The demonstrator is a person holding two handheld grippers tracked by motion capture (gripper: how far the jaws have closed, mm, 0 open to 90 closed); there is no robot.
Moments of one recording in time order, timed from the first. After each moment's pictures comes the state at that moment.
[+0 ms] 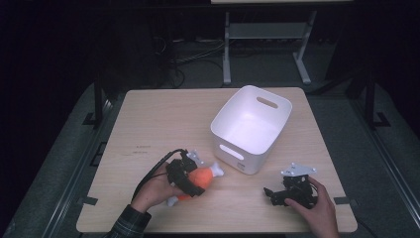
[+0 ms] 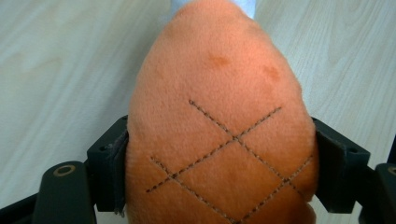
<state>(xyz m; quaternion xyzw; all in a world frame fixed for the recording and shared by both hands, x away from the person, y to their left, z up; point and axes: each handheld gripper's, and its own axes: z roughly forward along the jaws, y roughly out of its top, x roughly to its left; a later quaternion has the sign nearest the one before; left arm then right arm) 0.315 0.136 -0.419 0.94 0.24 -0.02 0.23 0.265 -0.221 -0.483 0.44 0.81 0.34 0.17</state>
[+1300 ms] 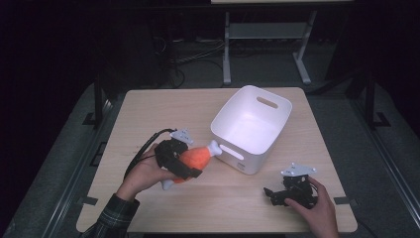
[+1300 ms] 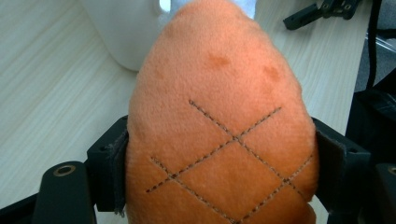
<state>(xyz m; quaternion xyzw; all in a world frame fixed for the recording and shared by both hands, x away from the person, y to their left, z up) 0.327 0.151 -0.351 0.92 0.22 0.01 0.32 0.265 -0.221 -0.483 0.44 0.81 0.34 0.17</state>
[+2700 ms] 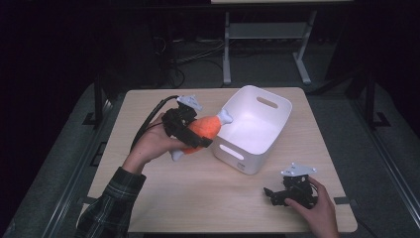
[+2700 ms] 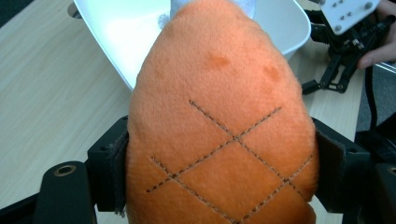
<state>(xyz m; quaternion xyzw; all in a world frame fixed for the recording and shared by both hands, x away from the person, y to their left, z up) 0.370 0.123 -0.285 0.92 0.21 0.04 0.34 0.265 -0.221 -0.483 0.44 0.81 0.34 0.17</state>
